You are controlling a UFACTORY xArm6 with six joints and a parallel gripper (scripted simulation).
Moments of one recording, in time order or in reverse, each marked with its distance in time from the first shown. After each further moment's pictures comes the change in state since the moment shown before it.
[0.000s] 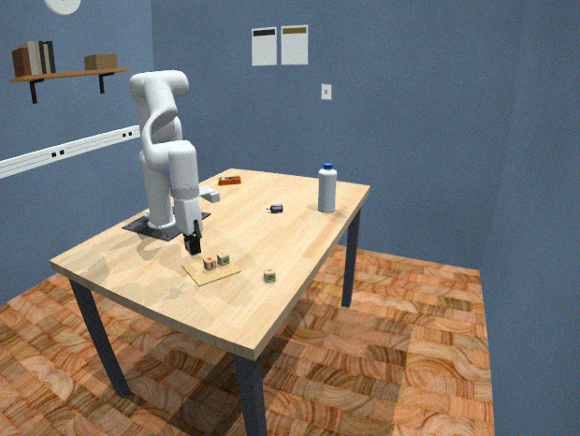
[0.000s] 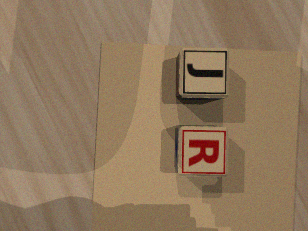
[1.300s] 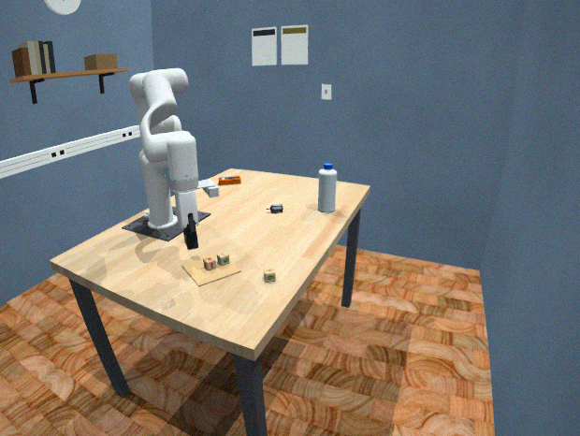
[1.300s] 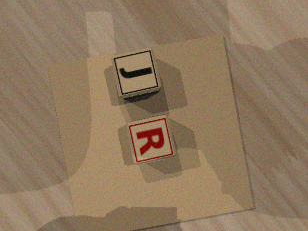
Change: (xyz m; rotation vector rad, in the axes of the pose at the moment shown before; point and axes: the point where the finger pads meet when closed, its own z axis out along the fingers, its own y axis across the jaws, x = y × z) arm -0.010 0.019 -0.030 0.003 -0.008 0.233
